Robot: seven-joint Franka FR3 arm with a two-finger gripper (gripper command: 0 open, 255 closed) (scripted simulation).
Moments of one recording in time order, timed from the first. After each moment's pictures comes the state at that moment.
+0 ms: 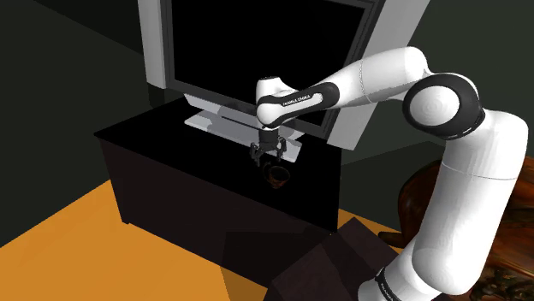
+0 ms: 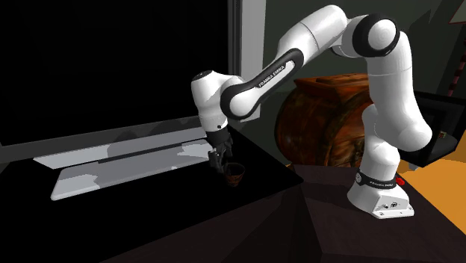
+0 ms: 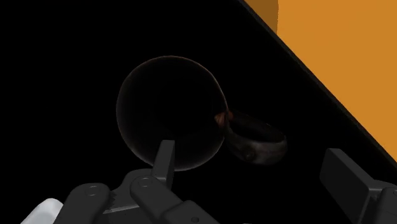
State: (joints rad) arm 0.02 0.33 0.11 -1.87 -0.13 1.99 0.46
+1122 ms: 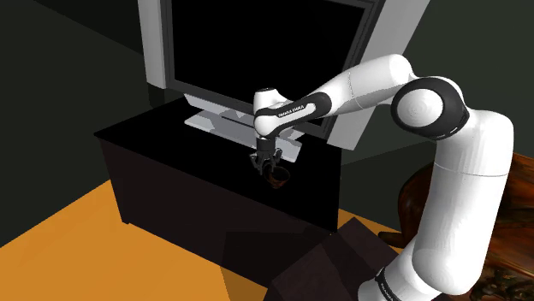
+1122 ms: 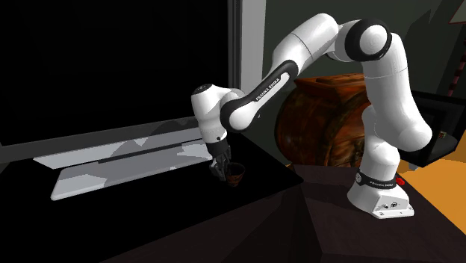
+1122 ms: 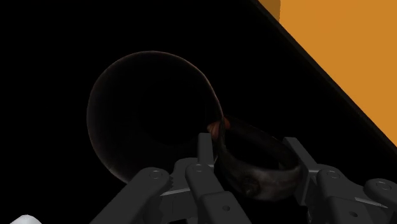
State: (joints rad) arm 0.02 0.39 0.10 -1.88 -0.14 2.07 0.48
